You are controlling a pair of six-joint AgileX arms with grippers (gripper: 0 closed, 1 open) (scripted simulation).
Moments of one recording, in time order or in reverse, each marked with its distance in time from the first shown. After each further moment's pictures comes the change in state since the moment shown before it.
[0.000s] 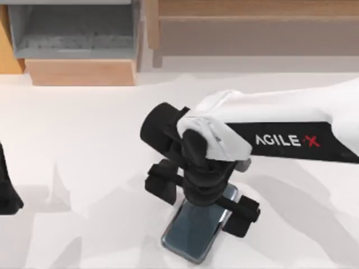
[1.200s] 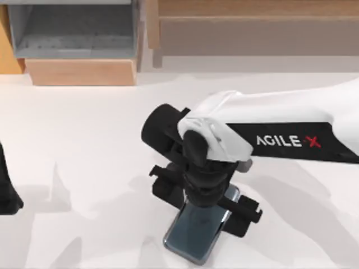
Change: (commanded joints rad) left arm 0.000 0.000 0.000 0.000 0.000 0.000; right arm 0.000 0.000 0.000 0.000 0.000 0.000
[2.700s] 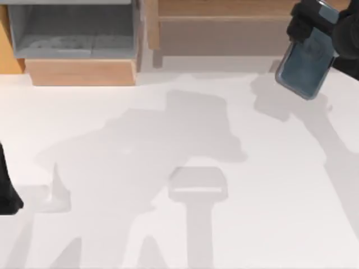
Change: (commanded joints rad) left arm 0.000 0.000 0.000 0.000 0.000 0.000; right arm -0.632 -0.468 -0.078 0.309 -0.091 -0.696
